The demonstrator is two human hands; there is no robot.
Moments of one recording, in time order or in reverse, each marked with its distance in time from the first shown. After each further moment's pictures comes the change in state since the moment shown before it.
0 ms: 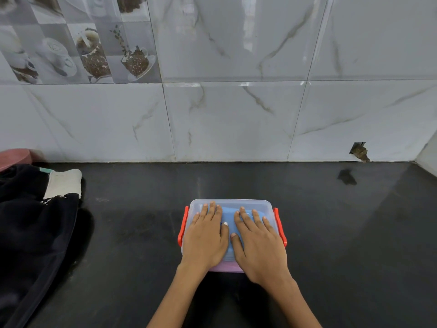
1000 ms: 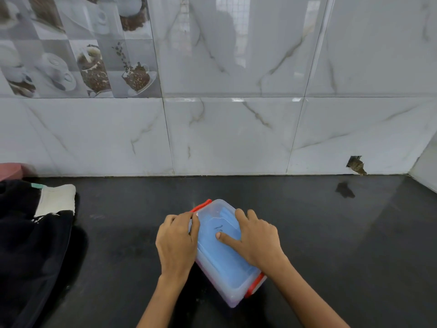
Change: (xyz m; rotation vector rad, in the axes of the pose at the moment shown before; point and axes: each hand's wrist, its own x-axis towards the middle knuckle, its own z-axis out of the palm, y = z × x) left_hand 0.017 -0.043 -0.017 -0.225 0.550 -0.150; right_hand 0.058 -0.003 -0.011 -0.118 -0.070 0.126
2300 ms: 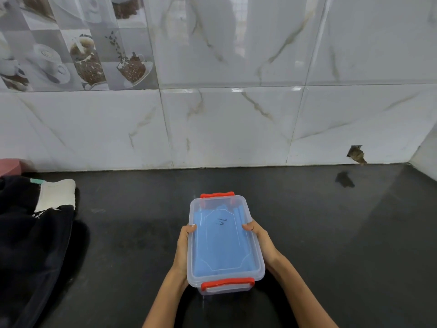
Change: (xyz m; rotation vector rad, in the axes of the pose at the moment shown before) left_hand -0.029 -0.030 0.032 -1.743 -0.919 -0.934; right_hand 0.002 0.033 0.058 1.915 -0.539 0.172
